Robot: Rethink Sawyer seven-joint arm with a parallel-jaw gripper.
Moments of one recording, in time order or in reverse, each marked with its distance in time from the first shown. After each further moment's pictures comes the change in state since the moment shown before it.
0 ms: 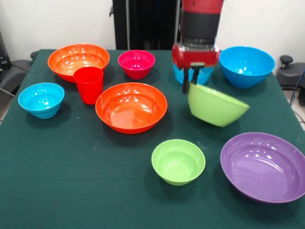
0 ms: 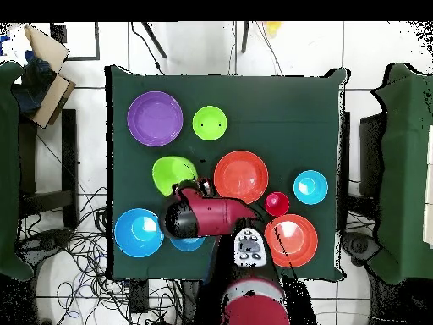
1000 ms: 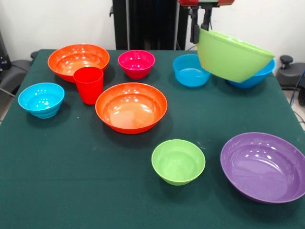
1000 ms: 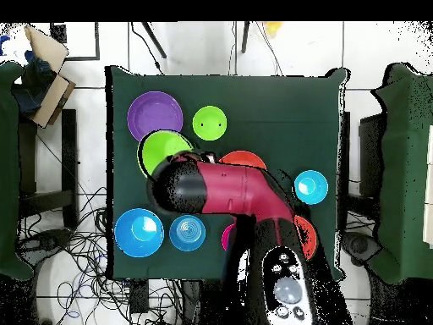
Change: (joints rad) arm -0.111 -0.298 0.130 -0.106 0.109 0.480 0.000
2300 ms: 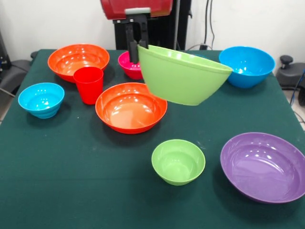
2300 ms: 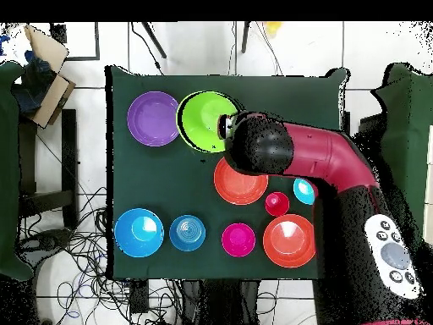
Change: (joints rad) arm -0.355 0.066 0.298 -0.144 -0.121 0.056 0.000
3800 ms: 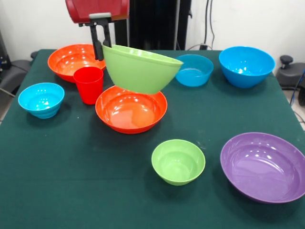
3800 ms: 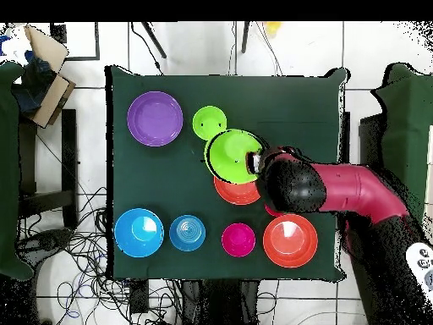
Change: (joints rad) arm -0.302 -0.015 0.226 0.246 -0.301 -0.092 0.000
